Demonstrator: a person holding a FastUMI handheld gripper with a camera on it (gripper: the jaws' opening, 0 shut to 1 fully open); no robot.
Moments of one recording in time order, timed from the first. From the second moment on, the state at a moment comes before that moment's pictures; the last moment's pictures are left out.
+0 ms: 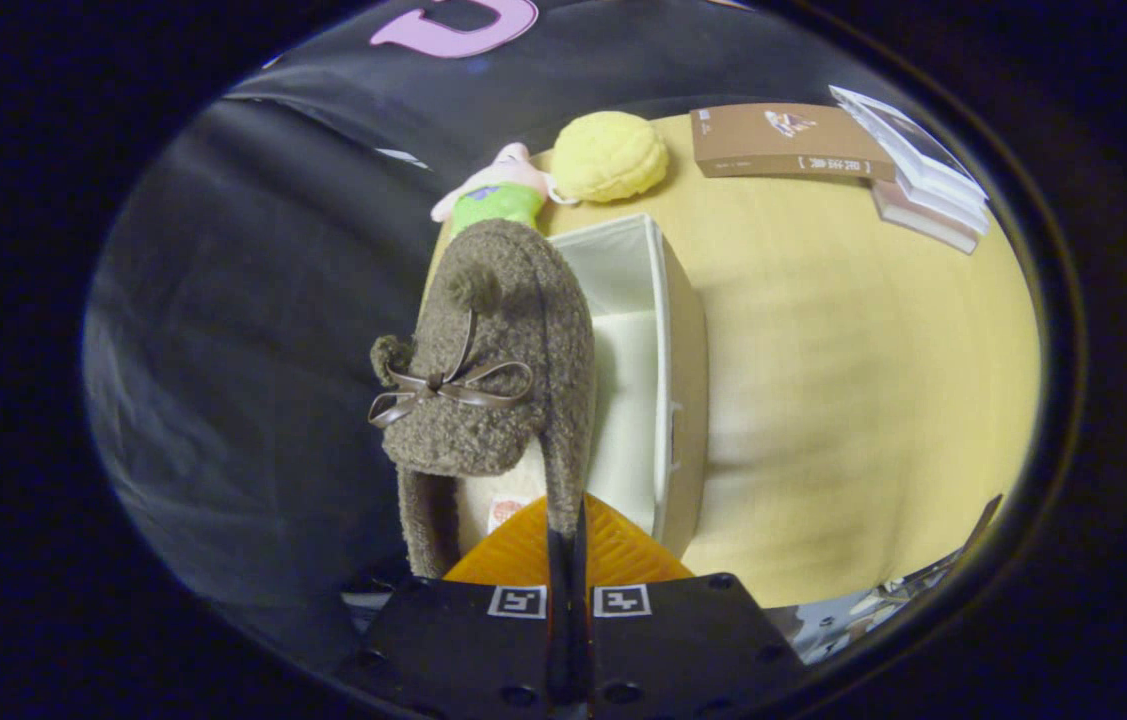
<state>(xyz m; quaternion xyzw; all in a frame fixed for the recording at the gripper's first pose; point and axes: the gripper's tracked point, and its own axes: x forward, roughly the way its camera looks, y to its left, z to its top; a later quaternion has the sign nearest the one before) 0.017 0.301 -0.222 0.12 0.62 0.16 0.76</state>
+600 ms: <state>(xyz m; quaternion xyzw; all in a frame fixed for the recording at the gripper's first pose) 0.018 0.311 -0.252 0.05 0.60 0.11 0.79</state>
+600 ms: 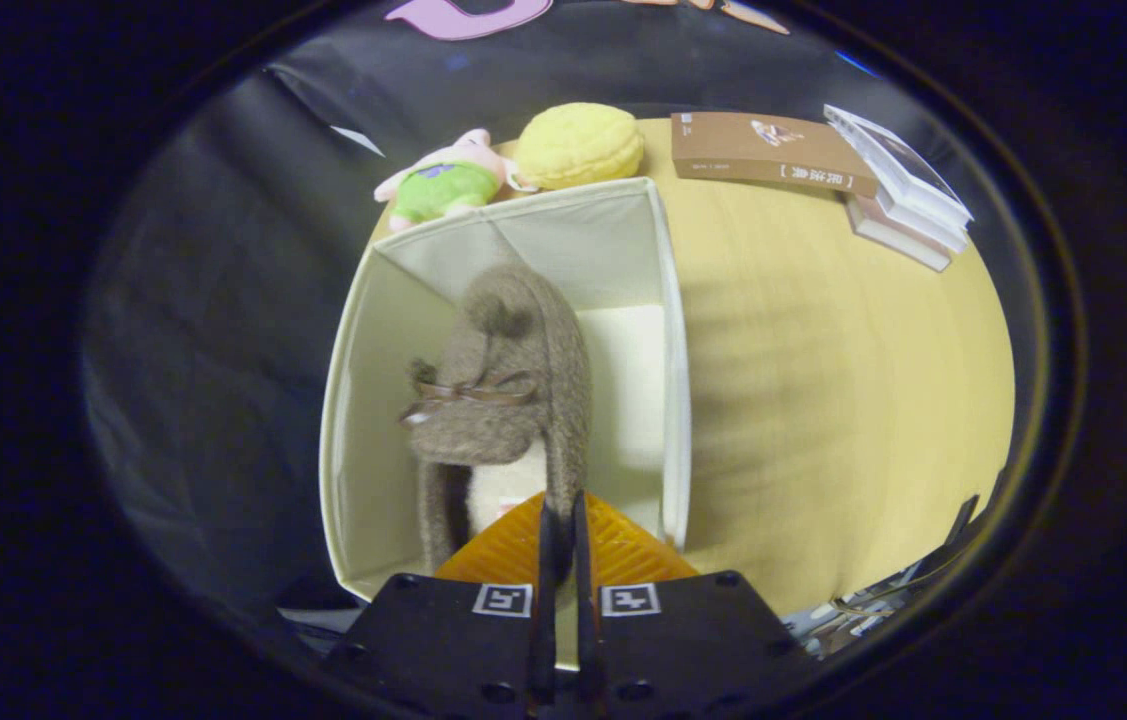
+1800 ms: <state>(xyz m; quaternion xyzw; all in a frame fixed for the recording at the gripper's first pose) 0.081 0.142 -0.054 0.08 0.20 0.09 0.97</state>
